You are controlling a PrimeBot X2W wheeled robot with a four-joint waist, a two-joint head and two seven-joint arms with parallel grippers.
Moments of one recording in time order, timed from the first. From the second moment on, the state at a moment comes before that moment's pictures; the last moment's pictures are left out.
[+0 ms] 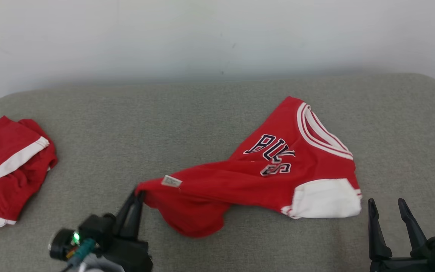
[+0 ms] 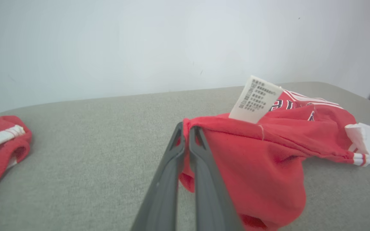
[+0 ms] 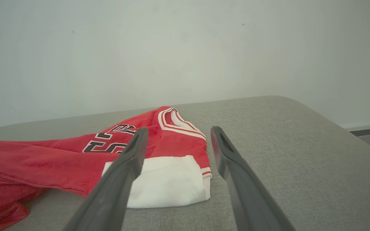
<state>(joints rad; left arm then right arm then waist) -0.24 0.15 -0.23 0.39 -0.24 -0.13 -0.26 0.07 -0.11 -0.06 0.06 0.21 0.13 -0.21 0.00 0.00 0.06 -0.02</state>
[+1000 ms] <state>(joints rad) 0.06 0.10 -0.22 0.25 -0.25 -0.10 -0.26 0.09 -0.10 -0.07 0.13 0.22 0.13 -0.24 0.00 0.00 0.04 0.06</state>
